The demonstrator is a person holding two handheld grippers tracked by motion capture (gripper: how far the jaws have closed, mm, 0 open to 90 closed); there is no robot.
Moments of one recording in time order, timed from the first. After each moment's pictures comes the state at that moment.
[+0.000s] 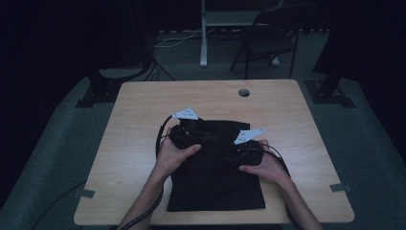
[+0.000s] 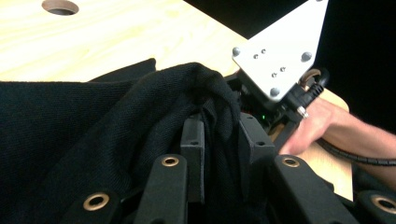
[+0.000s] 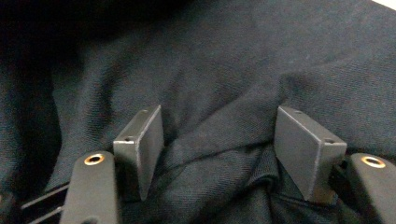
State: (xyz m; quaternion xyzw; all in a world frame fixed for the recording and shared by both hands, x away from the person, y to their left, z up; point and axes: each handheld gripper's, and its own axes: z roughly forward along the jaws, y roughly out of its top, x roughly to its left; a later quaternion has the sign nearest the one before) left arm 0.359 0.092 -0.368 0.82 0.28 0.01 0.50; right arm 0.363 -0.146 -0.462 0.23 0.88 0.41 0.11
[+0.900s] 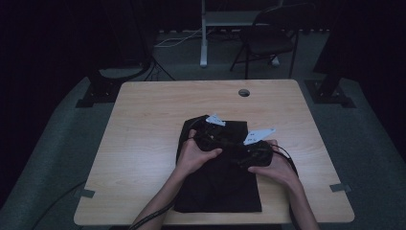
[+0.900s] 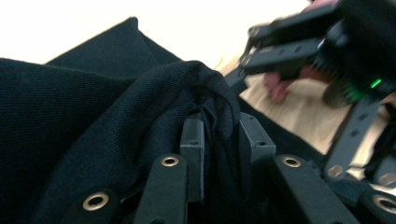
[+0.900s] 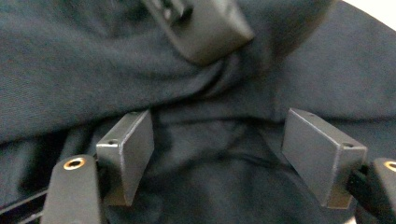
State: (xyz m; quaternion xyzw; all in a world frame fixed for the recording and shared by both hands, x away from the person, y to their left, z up) left arm 0.377 0.029 -0.406 0.87 0.28 0.03 0.41; right arm 0.355 -0.173 -0.452 0.22 0.87 0.42 0.10
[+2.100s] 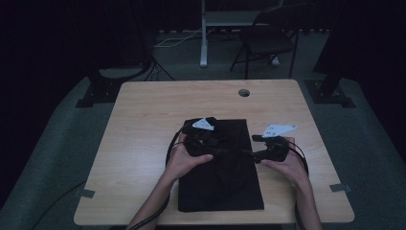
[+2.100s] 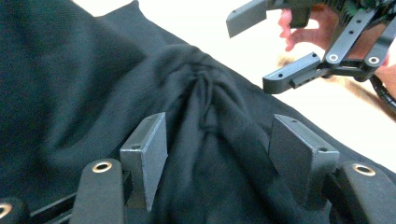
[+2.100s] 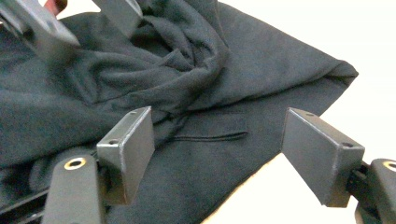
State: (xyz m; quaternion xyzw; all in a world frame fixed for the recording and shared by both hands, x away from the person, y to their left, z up) left arm 0.367 0.071 -0.412 0.85 0.29 0.02 0.44; right arm 0.358 -0.215 -0.442 0.28 0.84 0.45 0.14
